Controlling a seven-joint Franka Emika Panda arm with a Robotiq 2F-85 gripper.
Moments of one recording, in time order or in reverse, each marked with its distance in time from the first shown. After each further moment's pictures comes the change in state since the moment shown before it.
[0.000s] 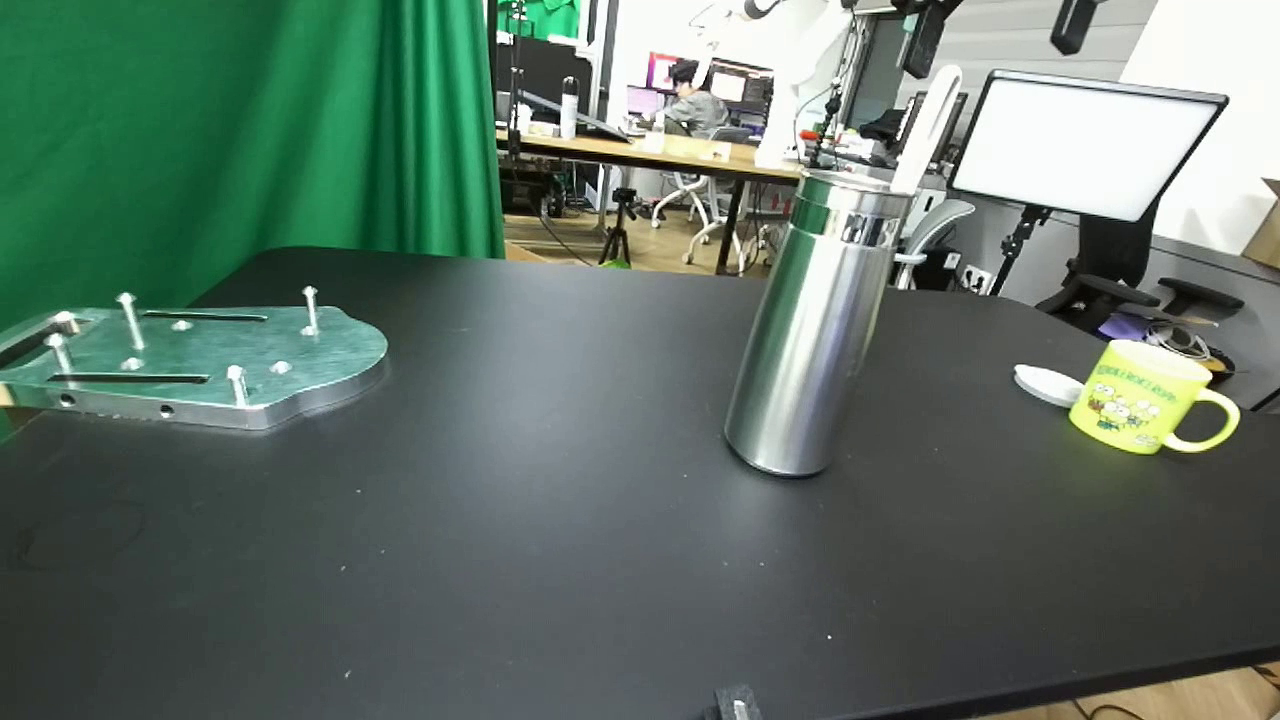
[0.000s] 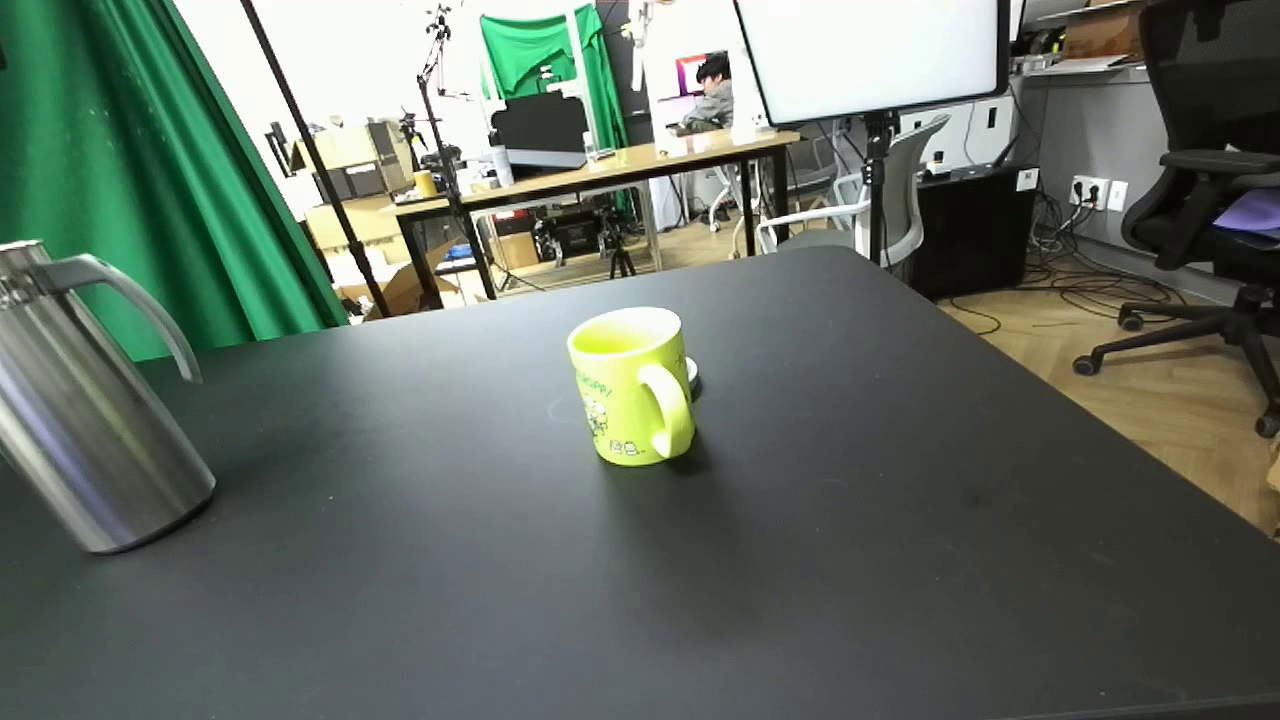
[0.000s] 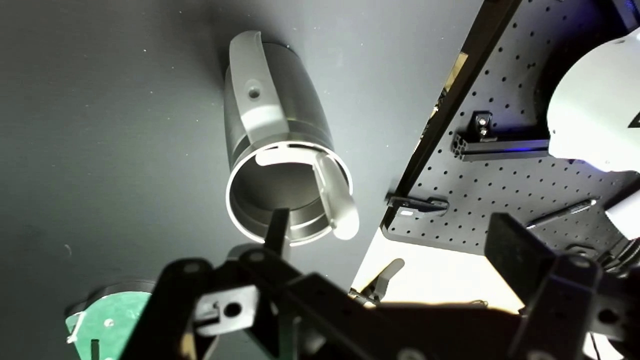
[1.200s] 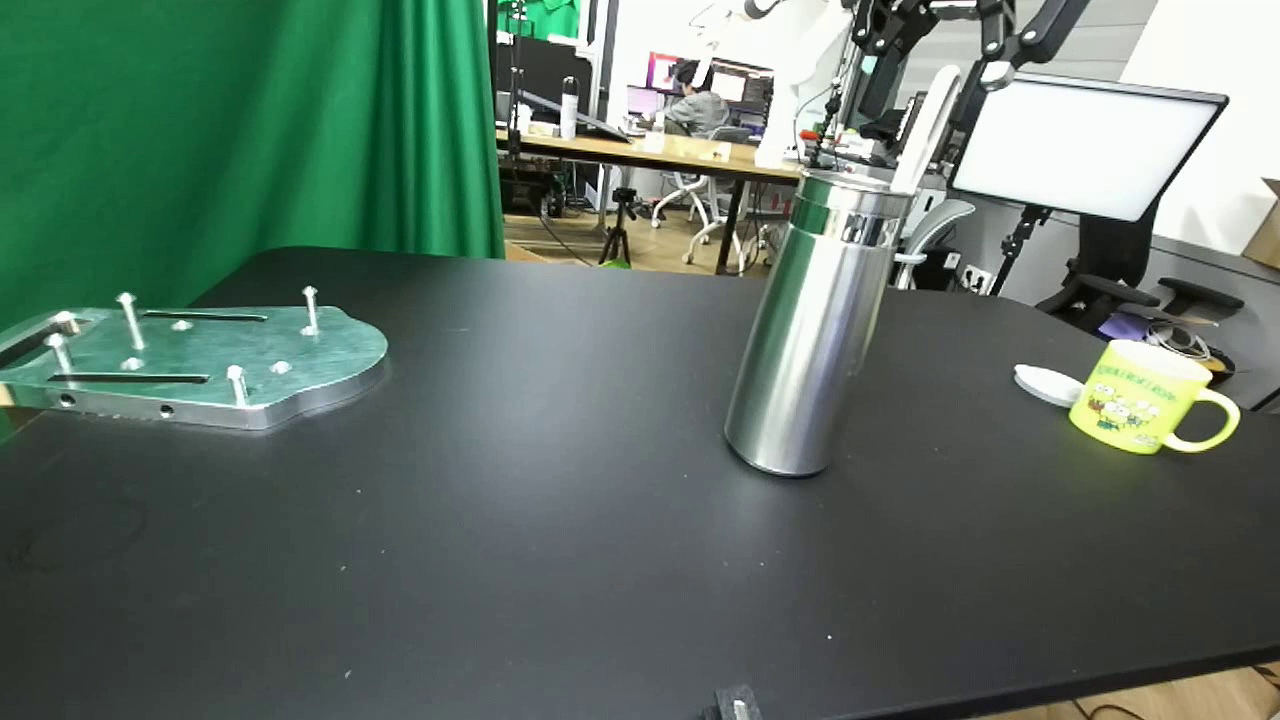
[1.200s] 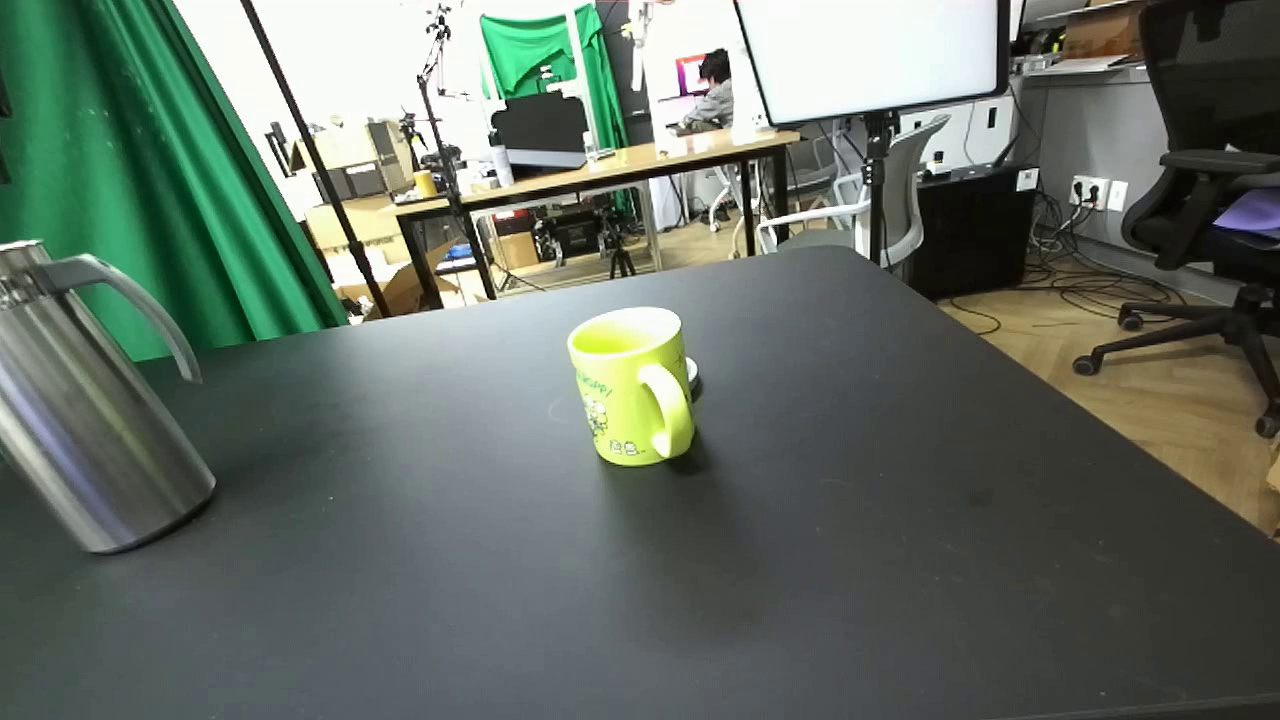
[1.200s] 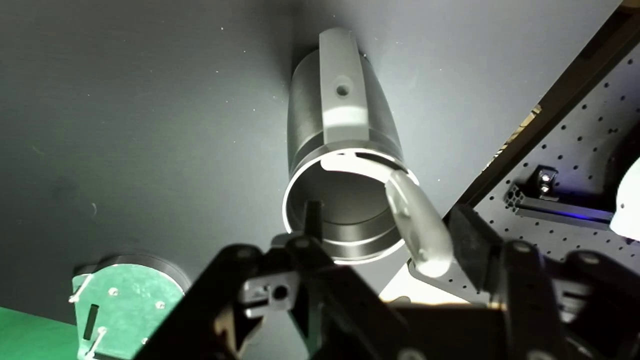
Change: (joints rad) arm 0.001 0.001 0.036 -0.096 0.037 0.234 -0.197
